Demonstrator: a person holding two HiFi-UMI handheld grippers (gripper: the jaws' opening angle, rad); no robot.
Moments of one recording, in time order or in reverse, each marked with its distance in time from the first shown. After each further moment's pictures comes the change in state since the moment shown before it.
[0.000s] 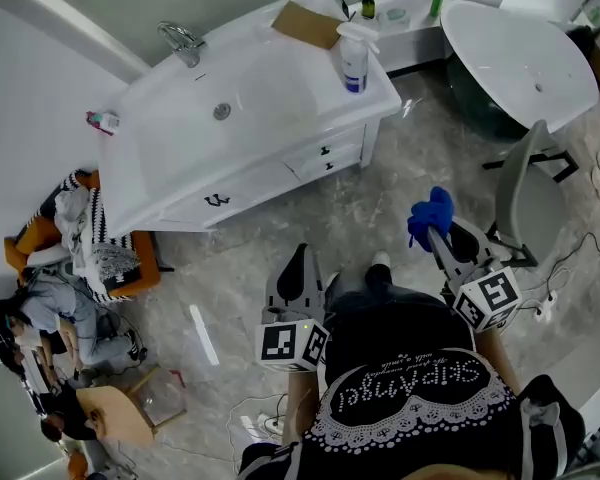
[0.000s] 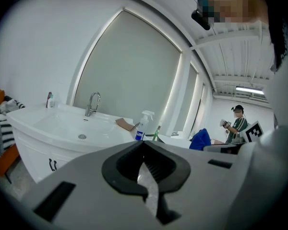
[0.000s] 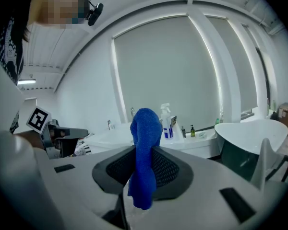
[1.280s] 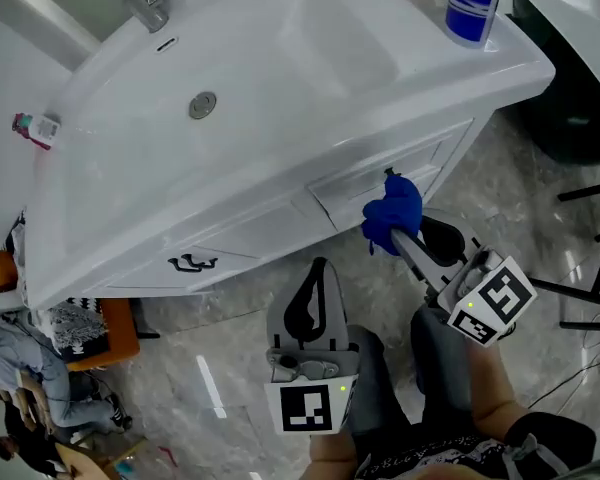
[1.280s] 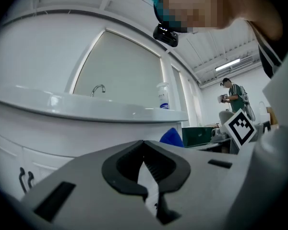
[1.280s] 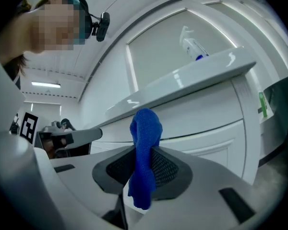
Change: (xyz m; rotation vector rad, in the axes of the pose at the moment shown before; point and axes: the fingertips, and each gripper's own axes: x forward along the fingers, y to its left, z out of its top) left arm 0.187 0.203 -0.184 0.276 -0.287 -0.006; right arm 0.354 0.029 -0.209 -0.061 -0.252 0.301
